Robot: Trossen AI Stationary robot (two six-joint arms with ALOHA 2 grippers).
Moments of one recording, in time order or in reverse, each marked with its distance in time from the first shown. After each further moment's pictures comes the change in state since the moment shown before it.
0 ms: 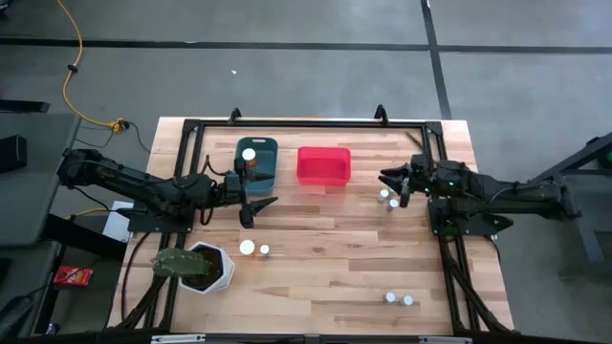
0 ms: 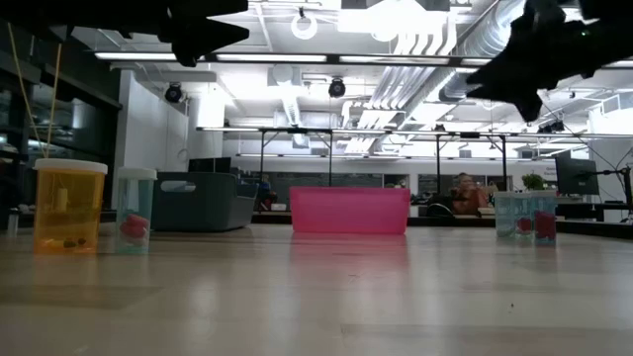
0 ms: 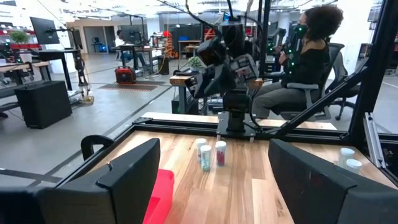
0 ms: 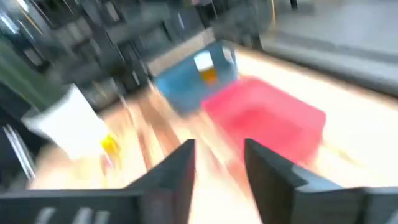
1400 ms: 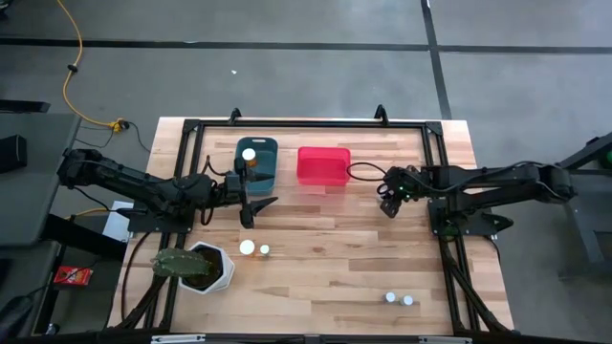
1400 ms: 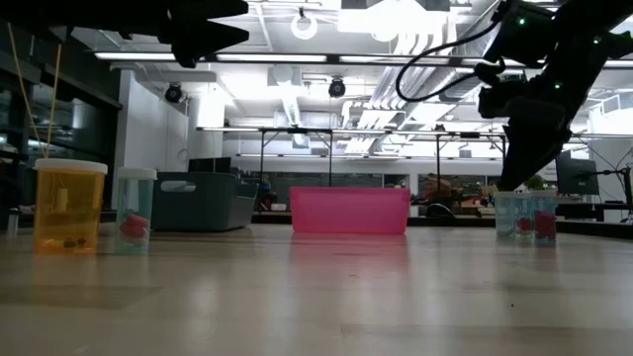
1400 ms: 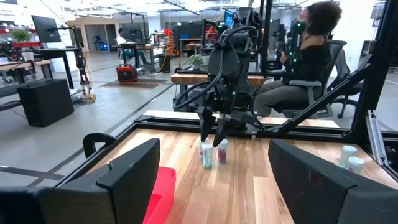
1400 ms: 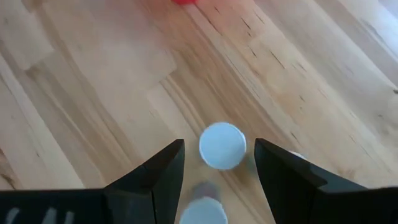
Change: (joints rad) left arm 0.000 0.000 0.000 -0.010 -0.007 0.000; right arm 0.000 0.509 0.168 -0.463 0.028 0.035
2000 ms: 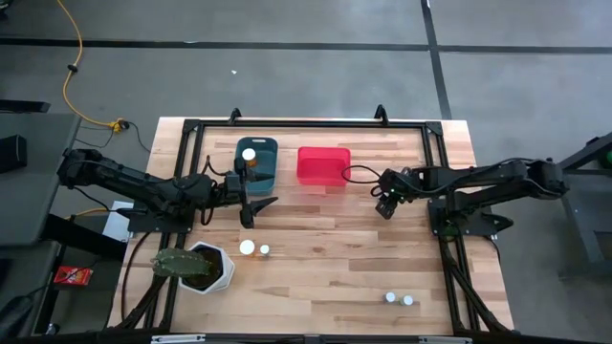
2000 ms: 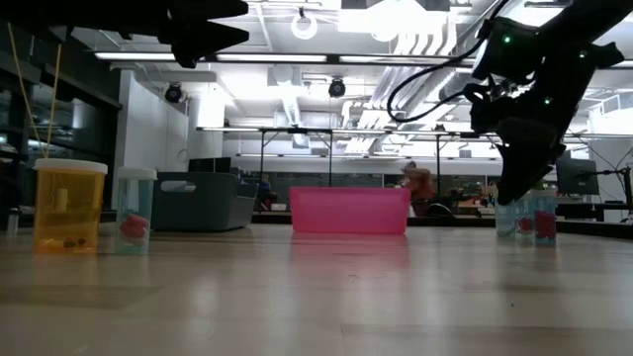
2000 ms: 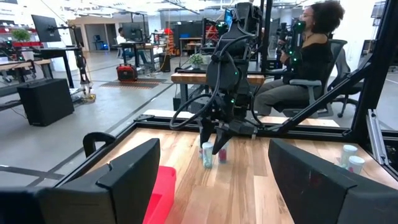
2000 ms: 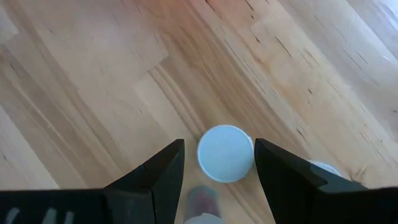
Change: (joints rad) left arm 0.000 0.000 0.000 -0.002 0.000 0.000; right arm 0.000 0.123 0.000 0.046 0.007 0.000
